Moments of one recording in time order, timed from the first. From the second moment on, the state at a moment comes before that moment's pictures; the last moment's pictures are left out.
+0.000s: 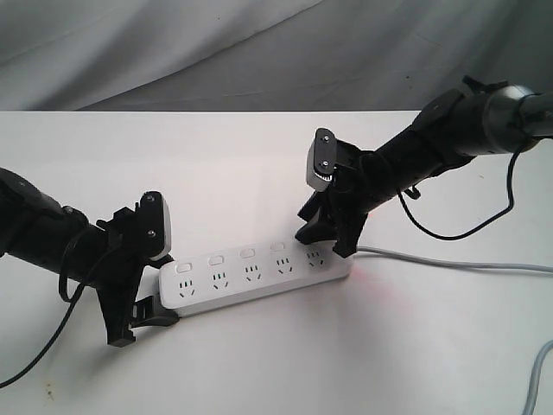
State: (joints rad) left arm -0.10 1.88 -0.81 -1.05 0.49 2.08; right arm 0.13 2.20 -1.40 0.91 0.80 -1.81
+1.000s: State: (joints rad) left arm -0.10 1.88 -0.81 -1.05 0.49 2.08; right arm 0.12 1.90 -1.32 0.85 0.78 -1.79
